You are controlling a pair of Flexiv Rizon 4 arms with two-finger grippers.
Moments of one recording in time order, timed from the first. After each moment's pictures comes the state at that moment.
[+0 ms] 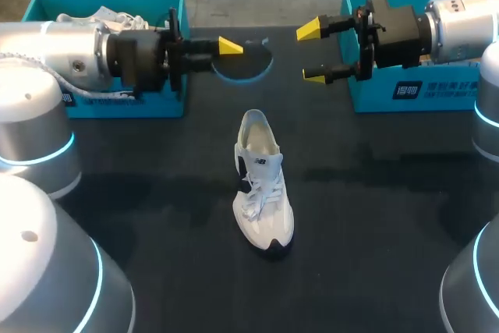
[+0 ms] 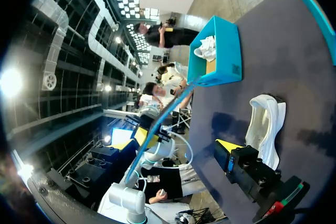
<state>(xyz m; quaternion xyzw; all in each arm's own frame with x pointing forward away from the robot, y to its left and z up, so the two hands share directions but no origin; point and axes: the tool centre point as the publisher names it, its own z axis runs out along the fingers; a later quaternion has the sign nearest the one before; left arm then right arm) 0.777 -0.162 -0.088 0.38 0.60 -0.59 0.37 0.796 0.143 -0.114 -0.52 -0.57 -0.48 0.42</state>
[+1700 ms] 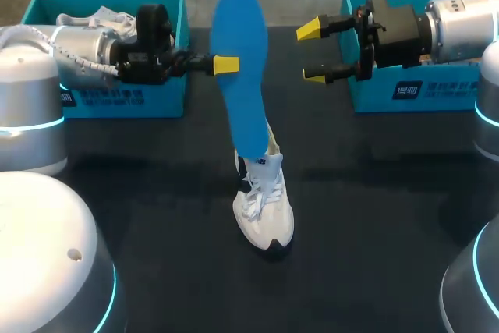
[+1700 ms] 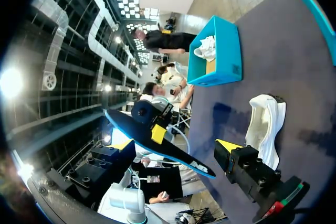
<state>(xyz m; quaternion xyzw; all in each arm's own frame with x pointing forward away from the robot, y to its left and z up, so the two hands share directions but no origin) 0.764 -0.158 -0.108 -0.13 0.67 -0.69 -0.25 0.796 0.143 -0.114 -0.52 -0.57 -0.48 0.42</state>
